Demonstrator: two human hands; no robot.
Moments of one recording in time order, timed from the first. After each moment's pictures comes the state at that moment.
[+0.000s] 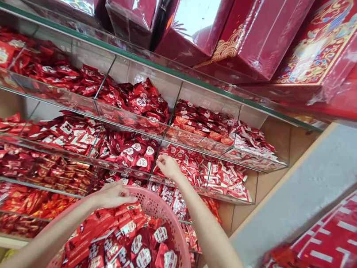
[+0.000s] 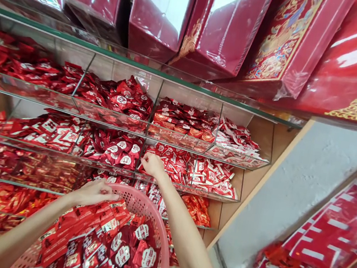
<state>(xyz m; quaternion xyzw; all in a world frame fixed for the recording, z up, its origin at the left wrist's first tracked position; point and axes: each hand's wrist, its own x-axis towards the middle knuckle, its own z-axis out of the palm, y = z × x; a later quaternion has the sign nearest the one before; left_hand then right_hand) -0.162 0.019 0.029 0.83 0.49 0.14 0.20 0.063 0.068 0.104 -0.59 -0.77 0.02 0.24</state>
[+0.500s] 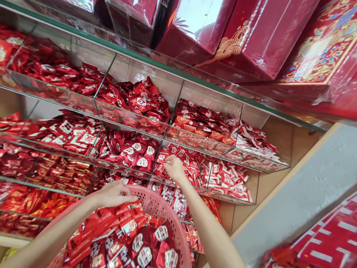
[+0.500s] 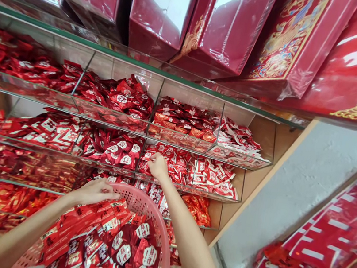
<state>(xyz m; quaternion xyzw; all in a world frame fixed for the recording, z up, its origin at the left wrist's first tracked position) -0.160 0.021 0.032 0.82 0.51 0.14 0.22 0.076 0.067 0.092 -0.64 -0.69 0.07 0.33</state>
